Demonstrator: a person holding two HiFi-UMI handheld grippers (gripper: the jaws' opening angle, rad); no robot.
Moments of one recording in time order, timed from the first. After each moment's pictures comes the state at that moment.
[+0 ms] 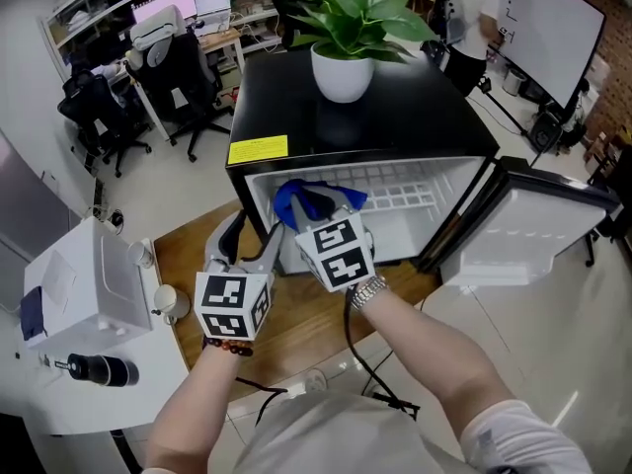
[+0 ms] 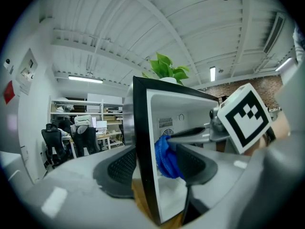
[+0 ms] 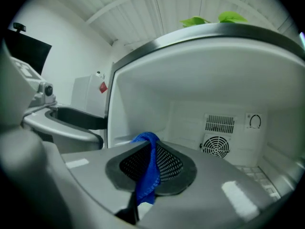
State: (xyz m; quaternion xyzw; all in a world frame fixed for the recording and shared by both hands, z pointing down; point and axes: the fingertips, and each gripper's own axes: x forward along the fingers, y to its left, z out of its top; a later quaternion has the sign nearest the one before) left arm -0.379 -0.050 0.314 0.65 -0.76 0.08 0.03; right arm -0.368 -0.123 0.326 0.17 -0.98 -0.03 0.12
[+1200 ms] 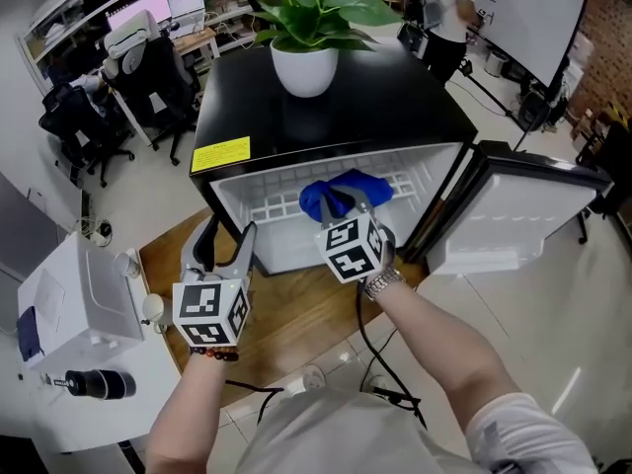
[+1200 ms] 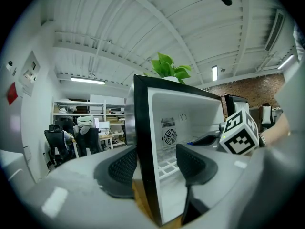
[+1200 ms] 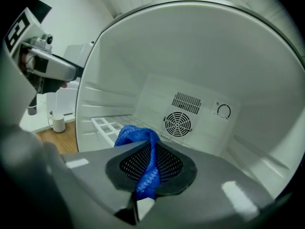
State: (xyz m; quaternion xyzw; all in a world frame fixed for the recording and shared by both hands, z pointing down) left arm -0.385 -0.052 0.316 0.63 -0.77 0.08 0.03; right arm -0.299 -0.203 0.385 0.27 -0.93 -0.12 0.21
